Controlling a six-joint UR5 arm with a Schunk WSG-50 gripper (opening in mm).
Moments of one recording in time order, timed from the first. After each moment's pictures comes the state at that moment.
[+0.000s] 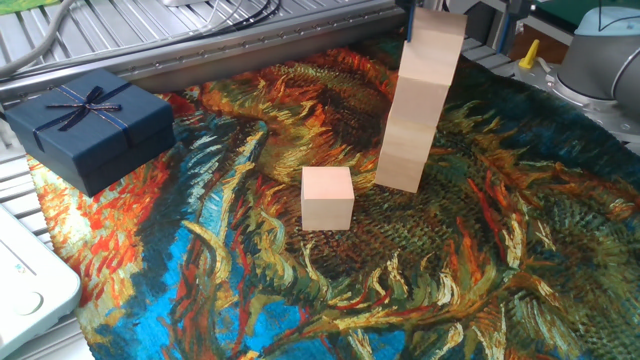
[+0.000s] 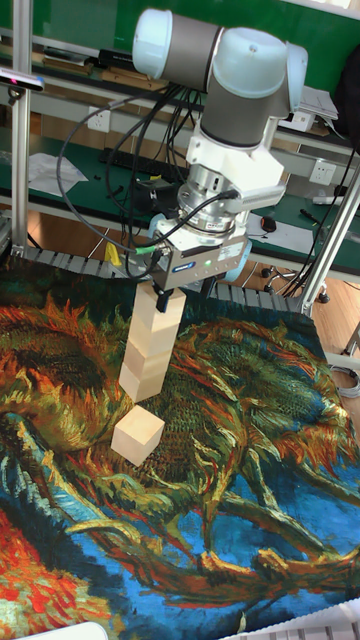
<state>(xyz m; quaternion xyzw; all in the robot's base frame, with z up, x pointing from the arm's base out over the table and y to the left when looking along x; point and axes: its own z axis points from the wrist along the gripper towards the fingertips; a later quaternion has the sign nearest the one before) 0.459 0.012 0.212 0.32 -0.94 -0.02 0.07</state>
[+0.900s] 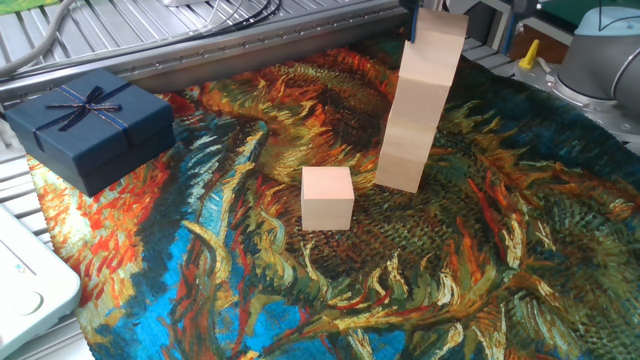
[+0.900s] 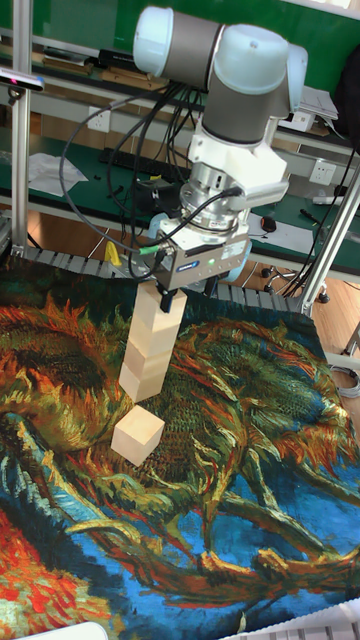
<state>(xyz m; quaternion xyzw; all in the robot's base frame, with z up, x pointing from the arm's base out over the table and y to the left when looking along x) 0.462 0.016 0.217 0.33 -0.94 -0.02 0.06</state>
